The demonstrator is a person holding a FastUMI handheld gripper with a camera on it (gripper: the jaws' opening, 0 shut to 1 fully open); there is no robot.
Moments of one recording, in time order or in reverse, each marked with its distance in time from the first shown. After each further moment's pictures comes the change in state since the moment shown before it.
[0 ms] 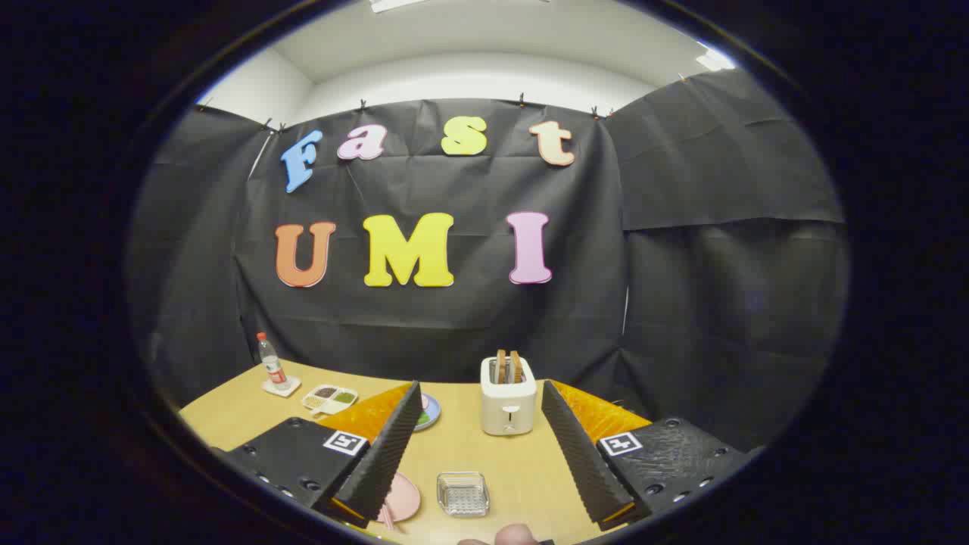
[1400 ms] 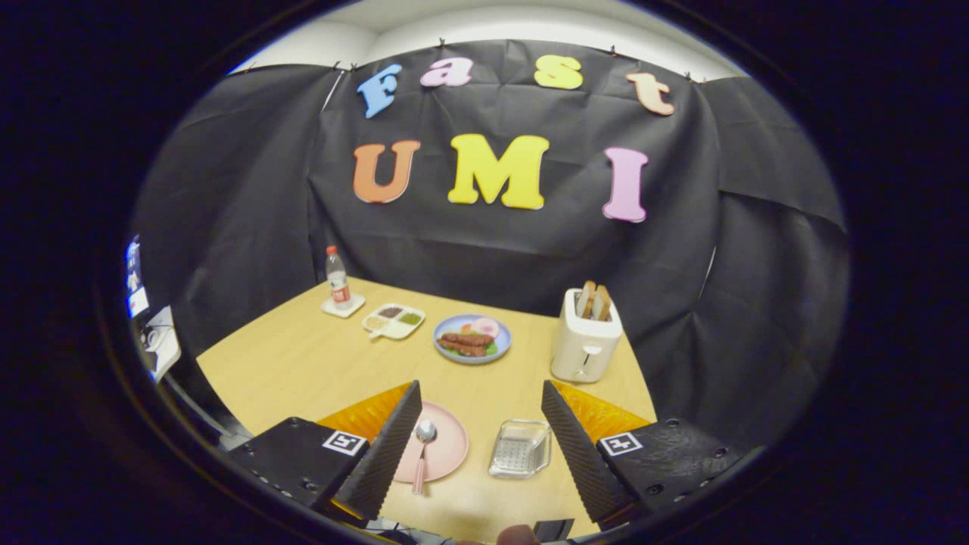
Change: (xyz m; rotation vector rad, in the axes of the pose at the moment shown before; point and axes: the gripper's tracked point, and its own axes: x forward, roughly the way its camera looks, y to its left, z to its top) arm -0.002 0.098 -0.116 -0.192 0.370 0.297
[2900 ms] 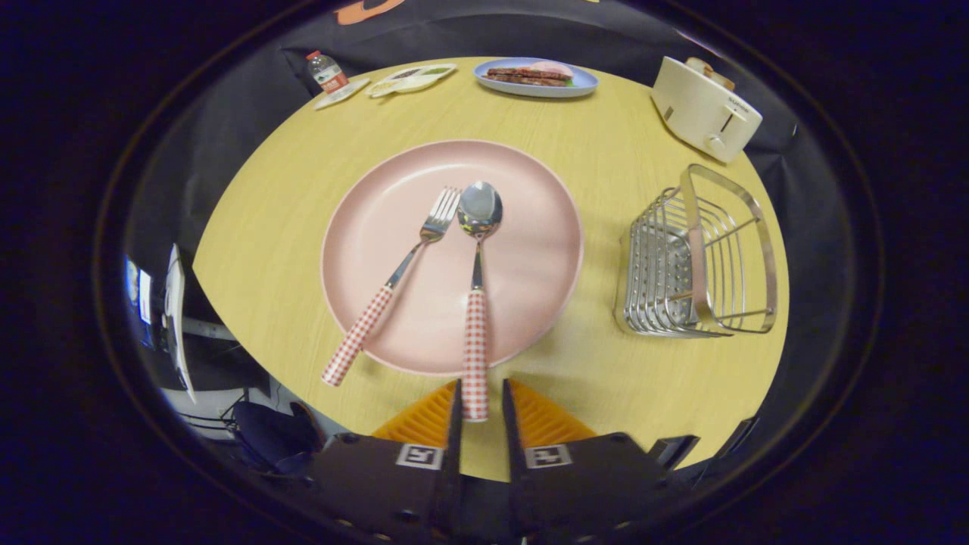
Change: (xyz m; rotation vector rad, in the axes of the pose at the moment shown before) arm 0.070 0.072 -0.224 0.058 0.869 0.131
